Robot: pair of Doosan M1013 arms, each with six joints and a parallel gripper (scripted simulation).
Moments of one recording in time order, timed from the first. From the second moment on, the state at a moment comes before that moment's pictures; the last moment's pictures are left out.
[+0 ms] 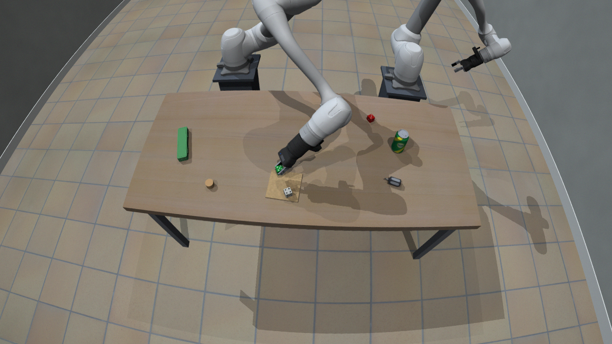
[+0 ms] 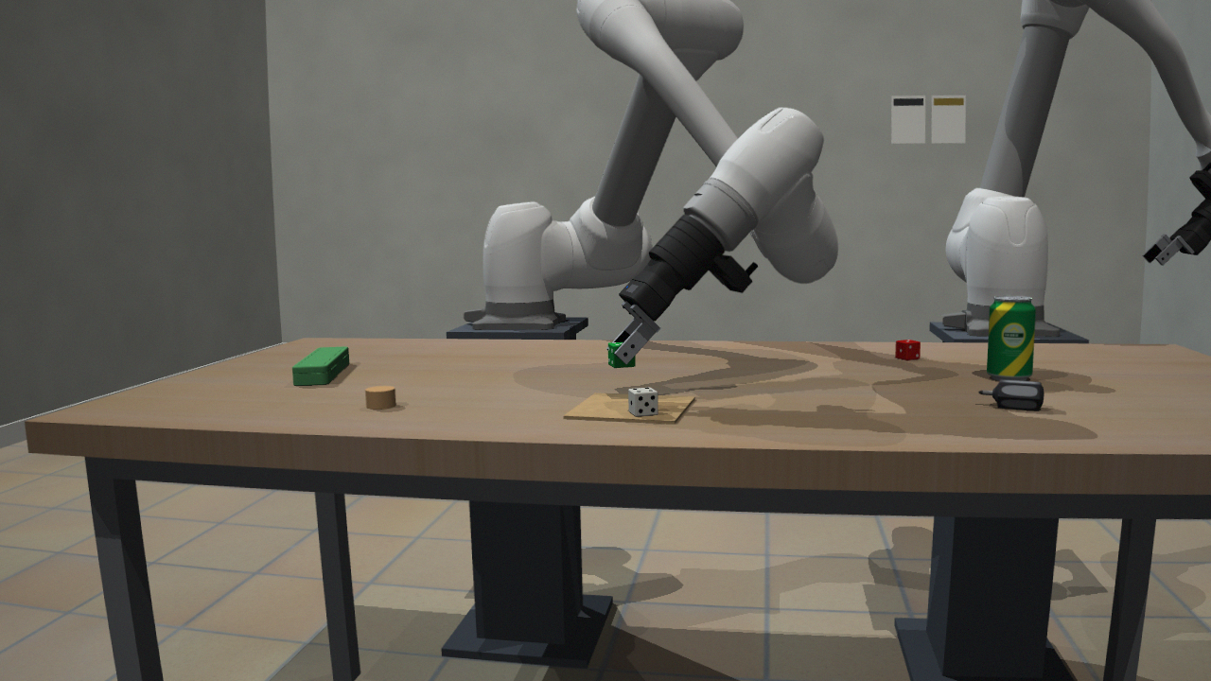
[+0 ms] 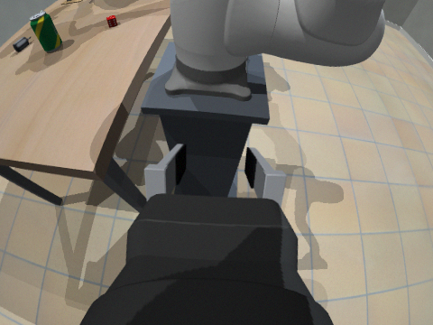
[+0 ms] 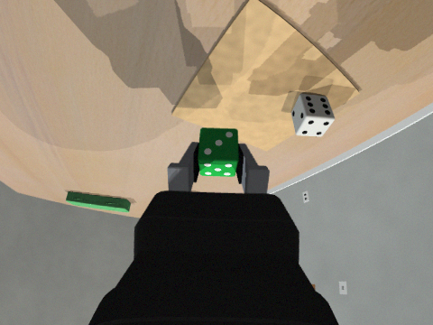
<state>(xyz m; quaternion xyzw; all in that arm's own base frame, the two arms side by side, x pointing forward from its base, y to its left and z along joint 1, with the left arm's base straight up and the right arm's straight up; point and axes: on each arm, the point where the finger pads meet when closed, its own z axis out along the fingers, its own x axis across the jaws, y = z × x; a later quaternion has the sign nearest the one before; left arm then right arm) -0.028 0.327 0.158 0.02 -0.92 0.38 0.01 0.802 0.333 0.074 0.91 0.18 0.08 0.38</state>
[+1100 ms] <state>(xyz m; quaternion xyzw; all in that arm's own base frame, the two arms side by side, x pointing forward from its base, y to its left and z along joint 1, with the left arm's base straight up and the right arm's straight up) -0.028 0.327 0.158 0.02 -0.92 0.38 0.01 0.804 0.334 0.100 0.94 0.19 0.05 0.27</state>
